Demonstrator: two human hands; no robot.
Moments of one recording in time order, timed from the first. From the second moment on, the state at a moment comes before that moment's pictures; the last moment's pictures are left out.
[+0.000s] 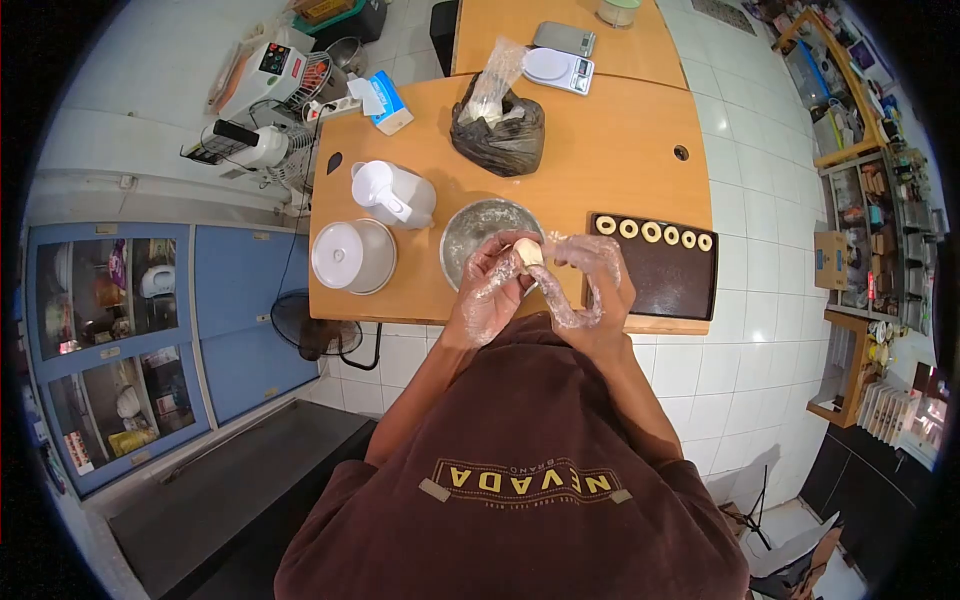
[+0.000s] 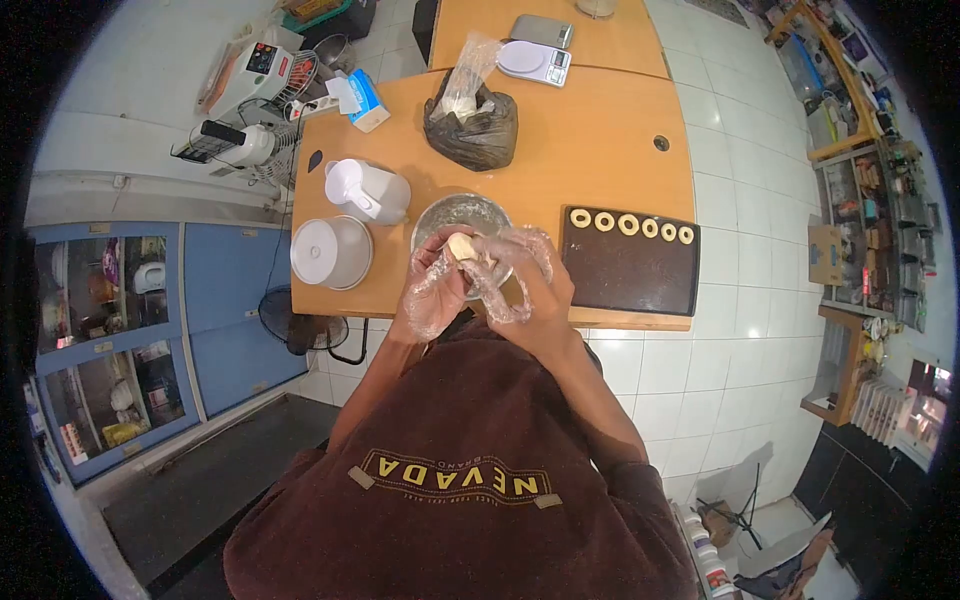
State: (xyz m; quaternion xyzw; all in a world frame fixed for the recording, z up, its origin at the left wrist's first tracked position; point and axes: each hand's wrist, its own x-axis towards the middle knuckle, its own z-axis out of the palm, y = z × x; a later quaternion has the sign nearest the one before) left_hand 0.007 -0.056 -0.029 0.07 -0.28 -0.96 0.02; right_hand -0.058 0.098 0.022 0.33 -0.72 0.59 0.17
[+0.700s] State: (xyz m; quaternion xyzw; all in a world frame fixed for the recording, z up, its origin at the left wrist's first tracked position) left_hand 0.004 -0.049 -0.005 0.03 -0.28 -0.96 0.03; right_hand -0.049 0.109 0.016 0.36 -0.71 0.56 0.21
